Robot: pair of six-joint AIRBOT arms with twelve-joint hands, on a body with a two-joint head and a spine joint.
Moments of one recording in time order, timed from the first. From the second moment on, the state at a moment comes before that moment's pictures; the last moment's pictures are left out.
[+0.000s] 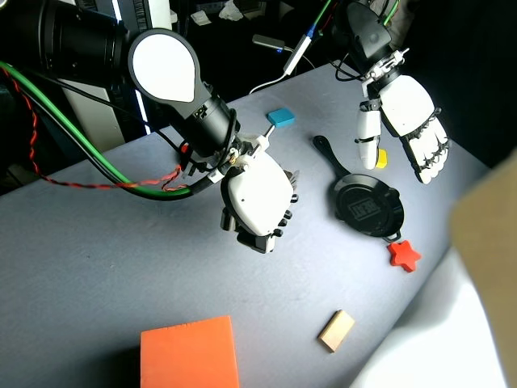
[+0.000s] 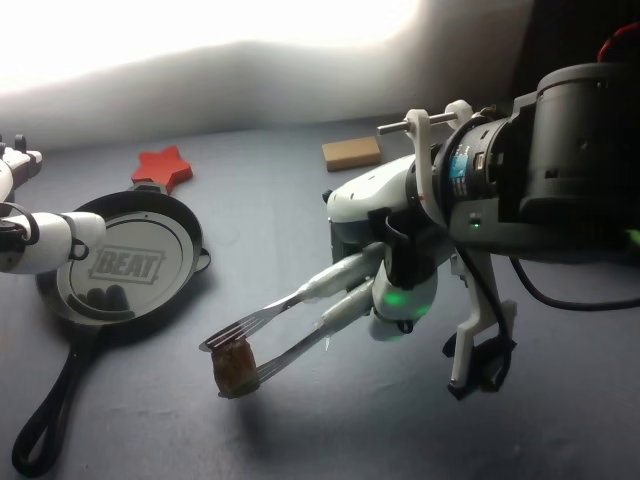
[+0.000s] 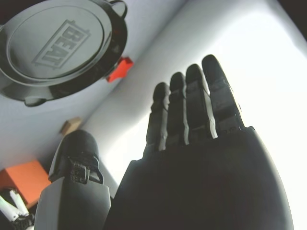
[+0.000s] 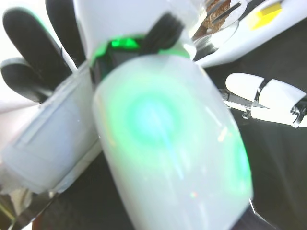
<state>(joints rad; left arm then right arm) 0.57 -0.80 0.86 -1.39 -0.82 2.09 -0.10 -1.38 1.06 -0.68 -0.68 -0.05</state>
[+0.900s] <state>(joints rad) 0.60 -0.79 0.97 -1.40 -0.78 2.00 -0.02 -1.55 1.41 -0.59 -0.55 -0.25</state>
